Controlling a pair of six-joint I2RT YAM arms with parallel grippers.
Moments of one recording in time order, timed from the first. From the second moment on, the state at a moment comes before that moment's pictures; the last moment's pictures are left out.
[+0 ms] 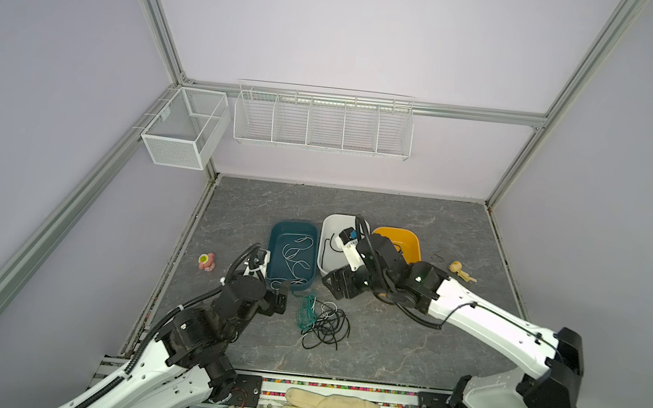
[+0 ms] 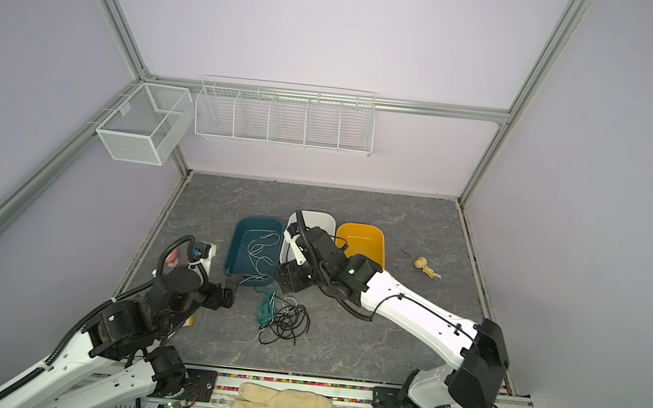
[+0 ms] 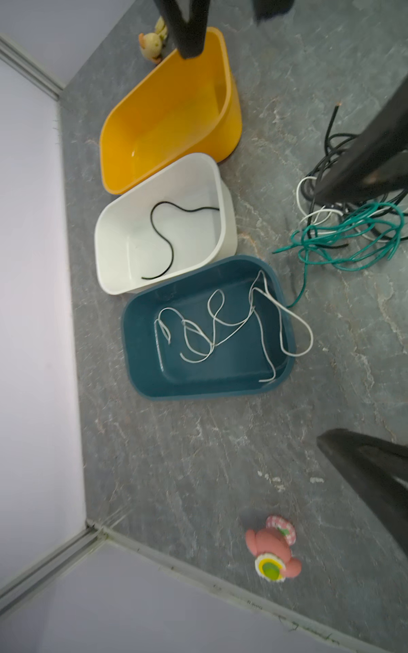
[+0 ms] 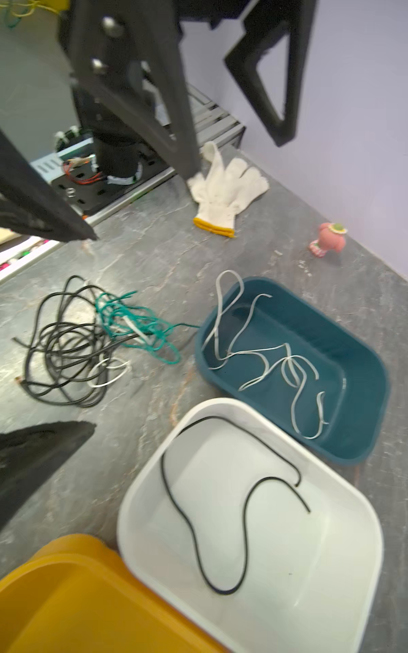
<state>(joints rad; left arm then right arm) -0.85 0.64 0.72 -0.72 -0.44 -0.39 0.99 1.39 1.22 -0.59 -0.06 0.37</state>
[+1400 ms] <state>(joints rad) -1.06 0.73 0.36 -0.40 -0.21 -0.94 1.01 1.57 0.92 -0.31 -0.12 0.30</state>
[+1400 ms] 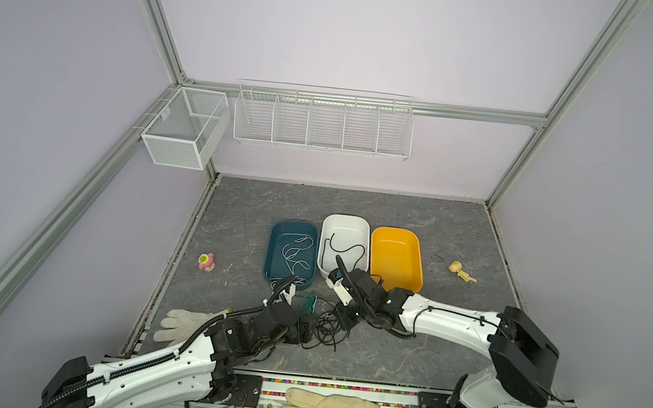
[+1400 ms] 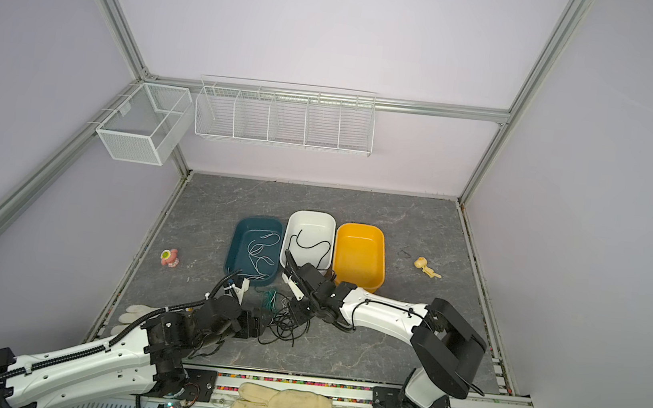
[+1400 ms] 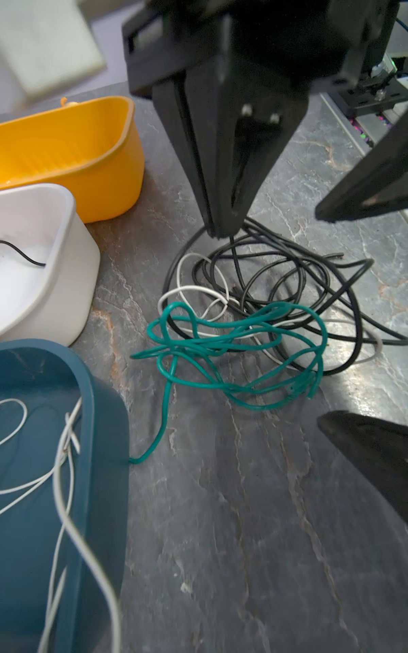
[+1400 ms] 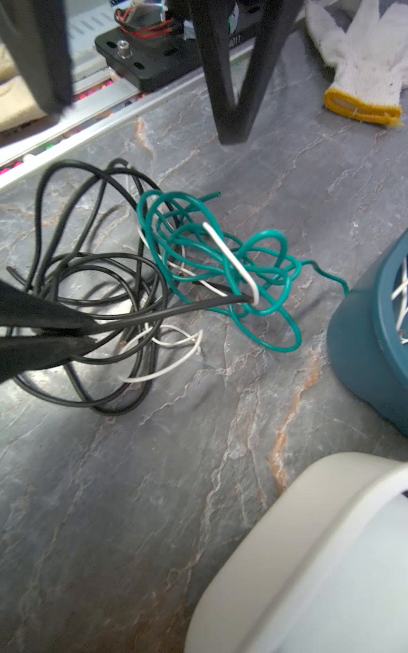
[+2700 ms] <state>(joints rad) -1.06 0.85 0.16 -0.09 -0.24 -1.03 1.01 0.94 0.59 -0.01 -0.28 0.31</state>
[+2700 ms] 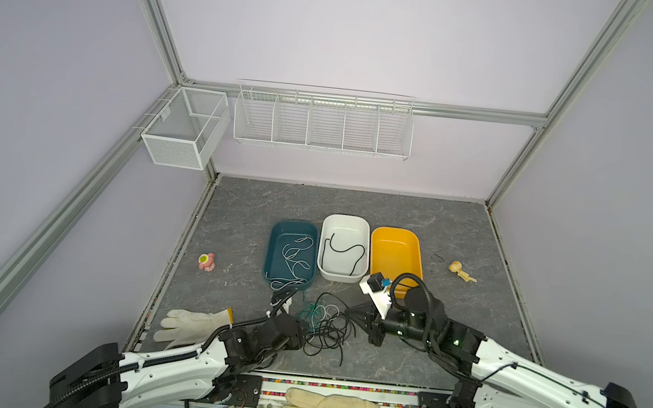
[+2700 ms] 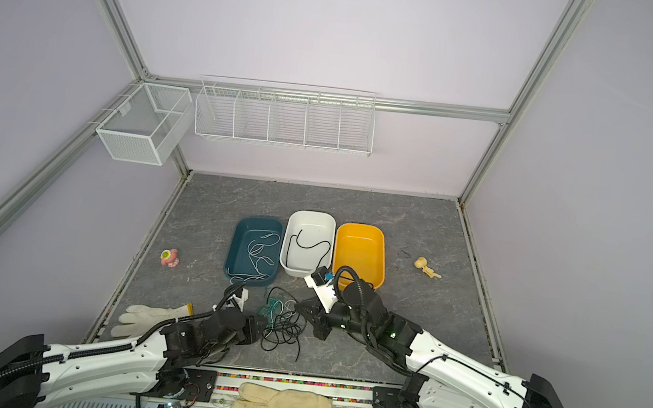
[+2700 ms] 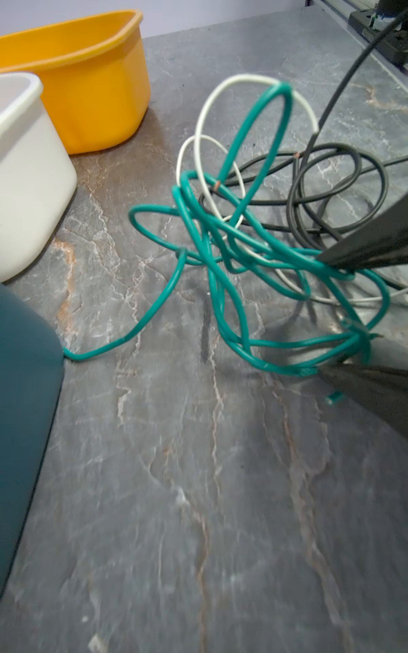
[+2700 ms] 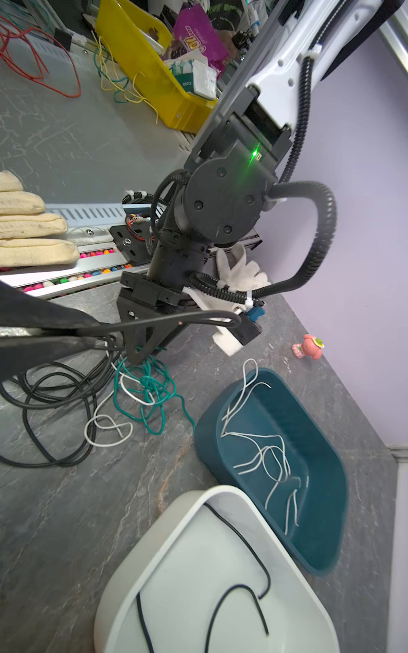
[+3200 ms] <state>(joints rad) -1.06 0.82 0.11 -0.04 -0.24 -1.06 0.96 0.77 0.66 -0.15 -0.27 0.32</state>
